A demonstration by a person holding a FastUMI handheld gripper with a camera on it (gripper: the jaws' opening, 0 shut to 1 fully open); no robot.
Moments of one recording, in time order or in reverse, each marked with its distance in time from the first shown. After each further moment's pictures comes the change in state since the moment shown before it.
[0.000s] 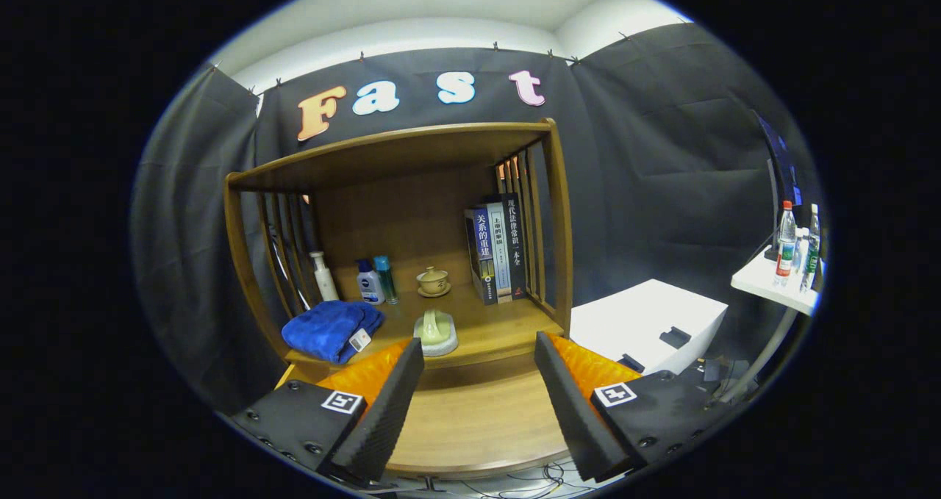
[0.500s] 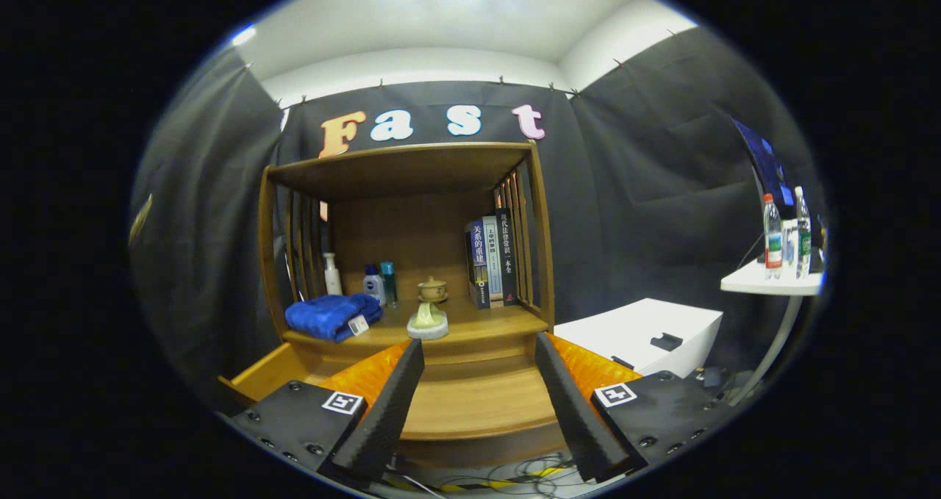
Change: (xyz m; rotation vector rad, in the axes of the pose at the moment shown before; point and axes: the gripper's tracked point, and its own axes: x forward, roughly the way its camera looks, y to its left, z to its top) arm -0.050 -0.033 -0.070 -0.091 -0.159 0.015
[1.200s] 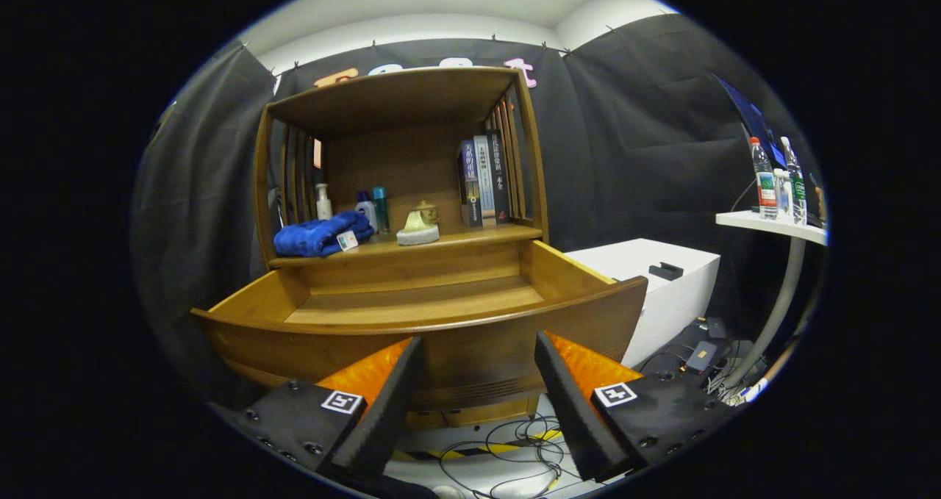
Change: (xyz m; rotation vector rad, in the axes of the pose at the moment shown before) arm -0.015 0.004 -0.128 0.063 0.207 -0.020
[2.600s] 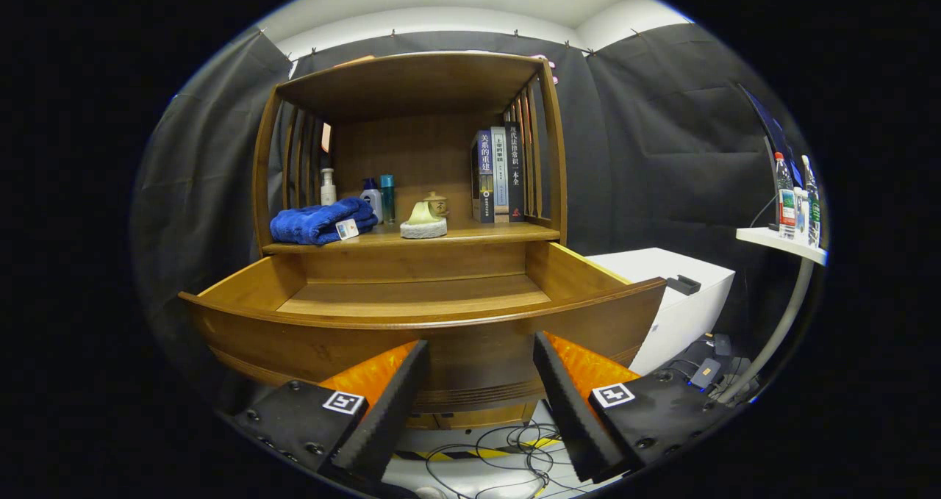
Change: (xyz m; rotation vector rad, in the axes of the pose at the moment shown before) arm 0.036 0.002 0.008 -0.060 0.021 0.038
